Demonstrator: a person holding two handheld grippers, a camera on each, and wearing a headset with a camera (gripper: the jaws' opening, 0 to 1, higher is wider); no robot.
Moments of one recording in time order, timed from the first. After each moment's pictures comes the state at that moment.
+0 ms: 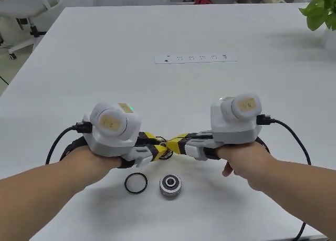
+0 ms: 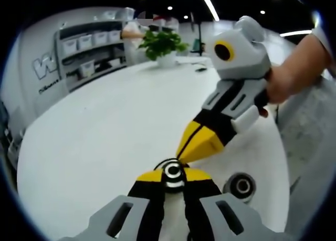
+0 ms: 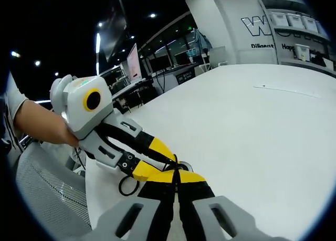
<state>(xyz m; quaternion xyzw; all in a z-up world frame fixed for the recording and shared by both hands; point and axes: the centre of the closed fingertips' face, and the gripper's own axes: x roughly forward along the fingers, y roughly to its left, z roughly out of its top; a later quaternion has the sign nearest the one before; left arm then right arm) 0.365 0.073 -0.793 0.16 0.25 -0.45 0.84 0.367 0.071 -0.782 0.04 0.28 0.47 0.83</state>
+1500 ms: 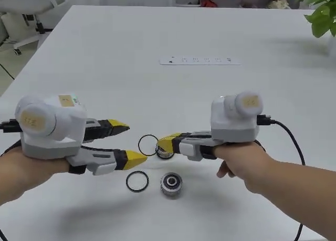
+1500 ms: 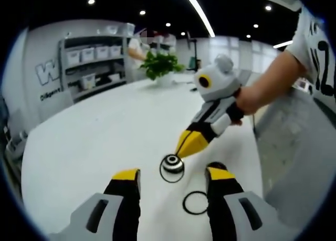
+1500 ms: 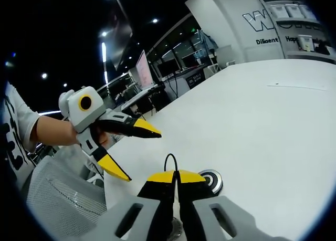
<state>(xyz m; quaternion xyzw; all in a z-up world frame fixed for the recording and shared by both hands) 0.325 0.129 -0.737 0.11 0.20 -0.47 0.85 0.346 0.101 -0.761 0.09 0.28 0.51 0.81</state>
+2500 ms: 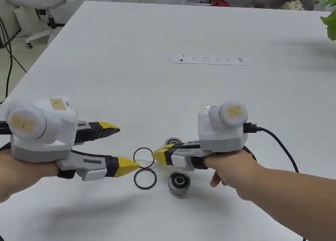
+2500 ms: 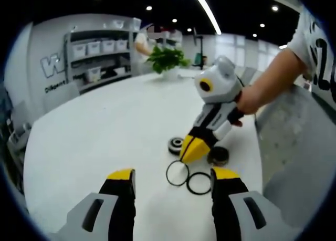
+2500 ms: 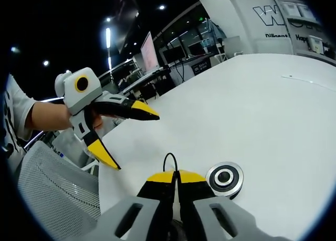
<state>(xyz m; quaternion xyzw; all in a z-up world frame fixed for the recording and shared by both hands) 0.318 0.157 -0.750 0.11 0.22 -0.45 0.86 0.334 0.127 -0.792 0.04 0.31 0.53 0.79</state>
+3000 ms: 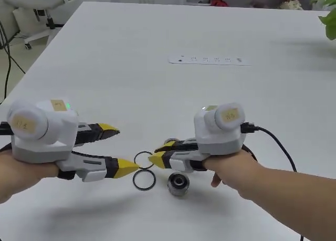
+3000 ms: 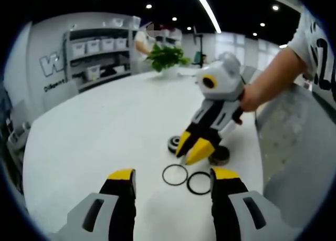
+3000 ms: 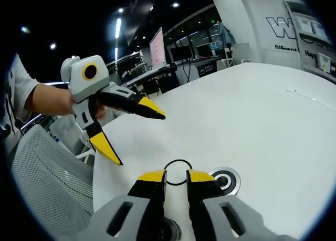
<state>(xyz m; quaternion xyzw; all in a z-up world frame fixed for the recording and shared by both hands) 0.319 0.155 -0.753 0.11 0.23 -0.45 0.85 0.334 0.125 -0.789 -0.02 0.28 0.55 0.79</state>
